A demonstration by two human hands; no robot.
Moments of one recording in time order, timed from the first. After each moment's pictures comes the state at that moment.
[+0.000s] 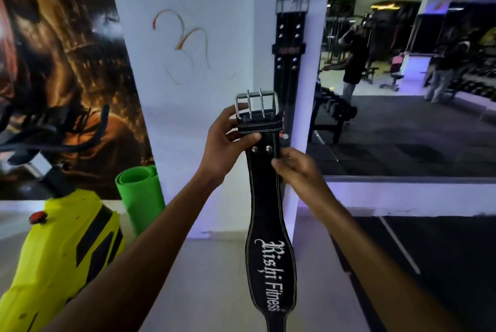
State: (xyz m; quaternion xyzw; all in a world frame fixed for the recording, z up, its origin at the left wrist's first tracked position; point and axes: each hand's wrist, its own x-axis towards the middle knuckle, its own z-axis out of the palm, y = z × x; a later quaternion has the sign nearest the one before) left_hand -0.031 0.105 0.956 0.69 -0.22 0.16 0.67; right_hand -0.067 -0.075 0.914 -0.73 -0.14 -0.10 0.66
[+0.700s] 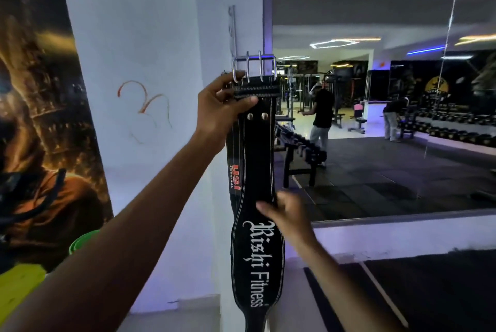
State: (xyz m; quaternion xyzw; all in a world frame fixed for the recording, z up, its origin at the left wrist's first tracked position) left_hand -0.049 -0.052 1.132 0.59 -0.30 0.20 0.73; right_hand -0.067 -0.200 0.941 -0.74 -0.11 -0.23 0.62
